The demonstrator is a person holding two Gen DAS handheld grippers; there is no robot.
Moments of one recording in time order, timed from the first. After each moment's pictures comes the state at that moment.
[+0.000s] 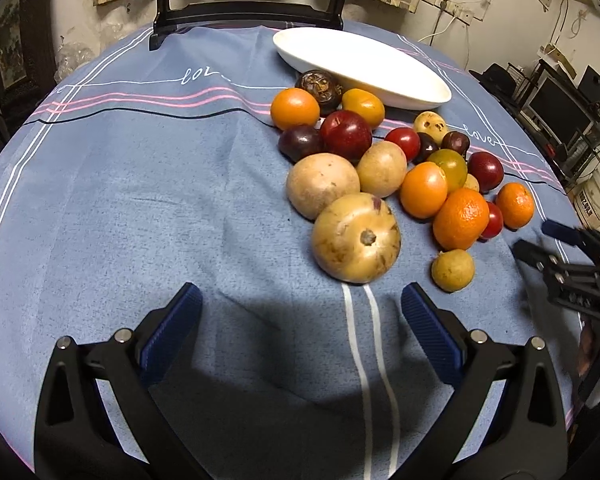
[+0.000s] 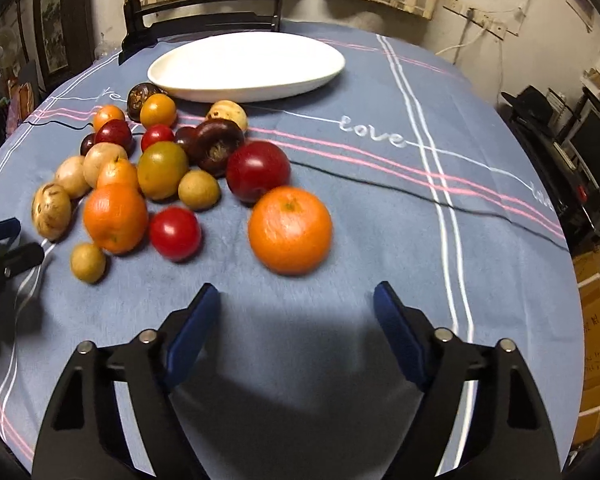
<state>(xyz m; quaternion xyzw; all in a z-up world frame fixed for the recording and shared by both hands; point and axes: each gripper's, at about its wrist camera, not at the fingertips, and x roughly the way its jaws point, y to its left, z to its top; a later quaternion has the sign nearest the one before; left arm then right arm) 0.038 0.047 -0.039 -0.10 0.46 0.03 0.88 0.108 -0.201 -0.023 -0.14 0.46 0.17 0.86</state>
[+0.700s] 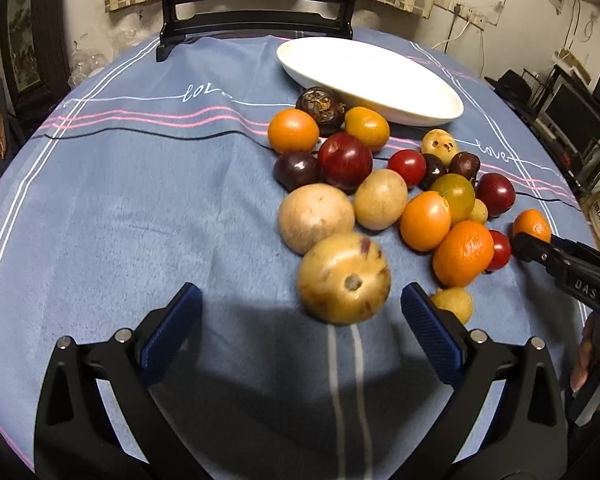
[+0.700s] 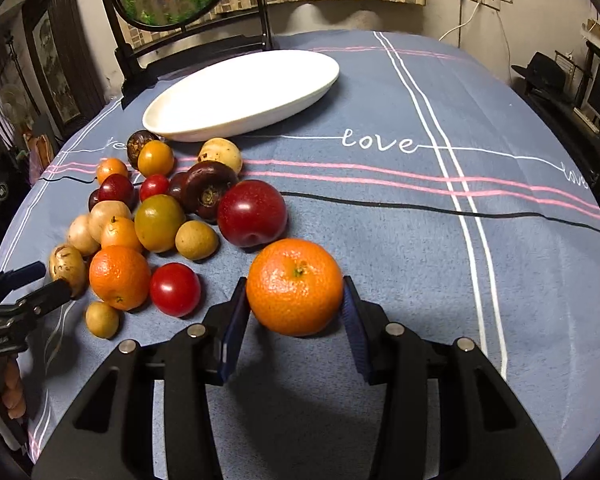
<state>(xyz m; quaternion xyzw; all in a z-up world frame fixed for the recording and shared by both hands) 0.061 0.032 -0.032 -0.09 0.45 0.07 0.88 0.133 -0.221 -0.024 -0.03 0.46 0.21 0.86</state>
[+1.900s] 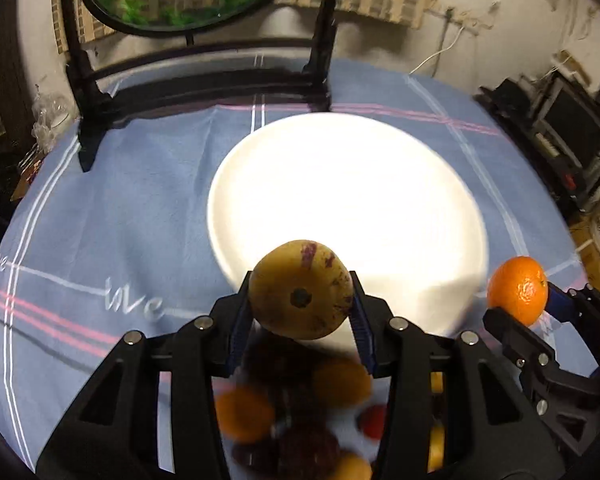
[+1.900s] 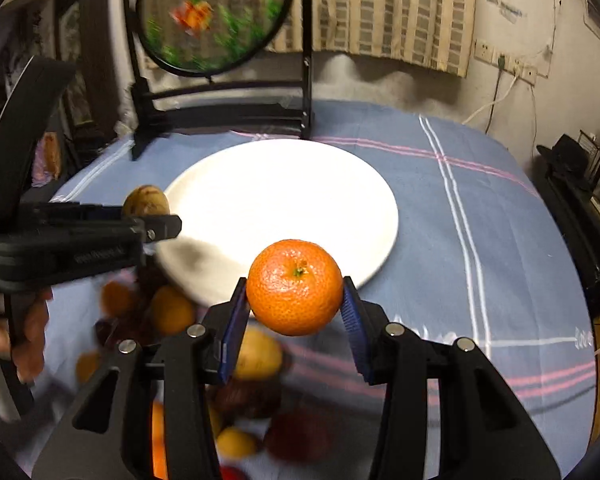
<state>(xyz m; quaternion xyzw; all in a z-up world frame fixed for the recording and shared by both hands) 0.261 0.045 0.016 -0.07 0.46 0.04 0.89 0.235 -0.129 0.029 -0.08 0.39 0.23 0.89</state>
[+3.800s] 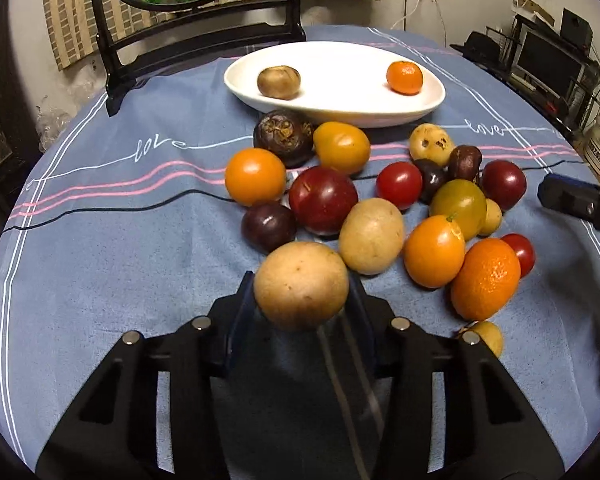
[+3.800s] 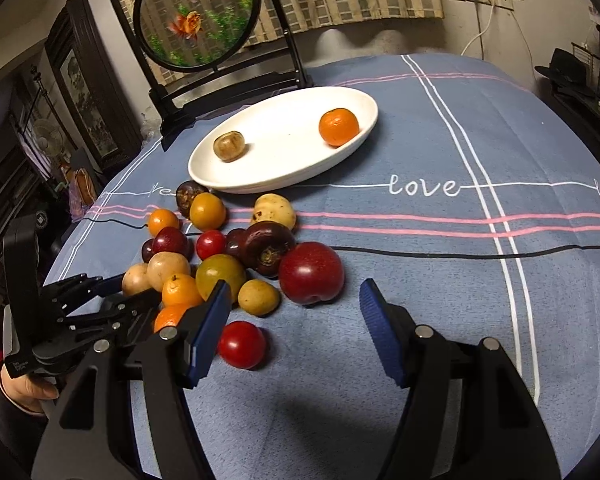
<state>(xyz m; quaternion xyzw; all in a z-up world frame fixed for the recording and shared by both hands) 0.094 0.025 -0.036 0.00 0.44 0.02 0.90 0.140 -0.207 -0.002 0.04 0.42 0.28 0.86</state>
